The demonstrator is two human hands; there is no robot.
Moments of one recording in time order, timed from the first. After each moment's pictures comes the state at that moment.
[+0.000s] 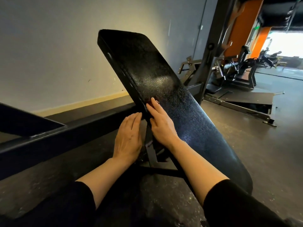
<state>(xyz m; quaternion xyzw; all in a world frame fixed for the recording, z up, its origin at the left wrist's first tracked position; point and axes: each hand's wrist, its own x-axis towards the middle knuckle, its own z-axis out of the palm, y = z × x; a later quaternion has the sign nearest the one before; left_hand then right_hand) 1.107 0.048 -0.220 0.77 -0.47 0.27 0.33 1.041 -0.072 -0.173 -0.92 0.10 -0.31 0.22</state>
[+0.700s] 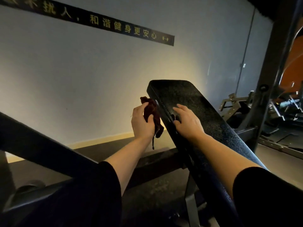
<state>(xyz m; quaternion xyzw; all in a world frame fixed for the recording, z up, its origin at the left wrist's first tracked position) 1.237 0.047 -0.080 0.68 -0.24 0.27 0.63 1.169 -0.090 -0.055 -0.94 0.08 -0.32 0.13</state>
